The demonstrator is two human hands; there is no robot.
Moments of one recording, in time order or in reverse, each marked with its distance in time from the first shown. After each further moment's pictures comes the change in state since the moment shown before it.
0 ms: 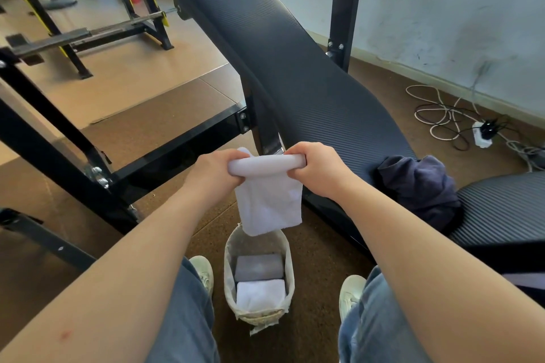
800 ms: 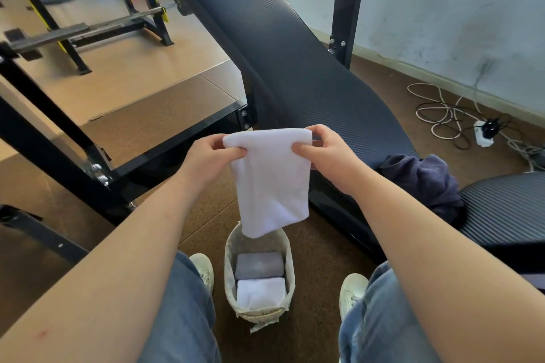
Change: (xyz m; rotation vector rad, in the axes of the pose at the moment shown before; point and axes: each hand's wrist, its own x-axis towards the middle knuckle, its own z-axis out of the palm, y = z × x) left_hand 0.005 0.011 -0.020 -0.649 0.028 -0.117; right_hand 0.009 0.002 -0.012 0.530 -0.019 0.163
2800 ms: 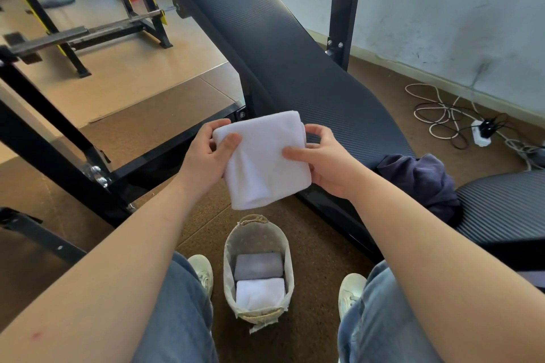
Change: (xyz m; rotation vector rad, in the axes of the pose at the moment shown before) left_hand -0.006 -0.003 -0.001 -0.049 0.029 0.118; right_hand -0.006 -0.001 -0.001 0.375 -0.129 0.175
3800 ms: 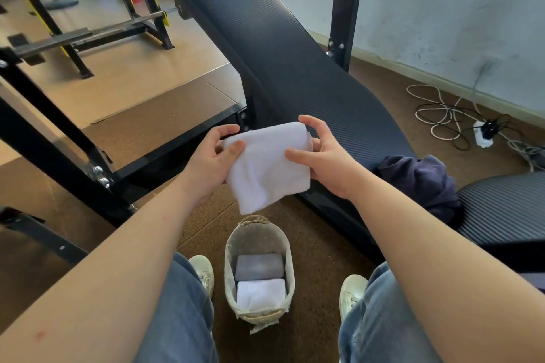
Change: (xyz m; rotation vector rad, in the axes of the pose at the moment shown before) left_hand 0.001 -0.006 0.002 -0.090 -0.097 -0.048; right_hand 0.000 0.004 -0.004 -0.087 -0.069 -0.167
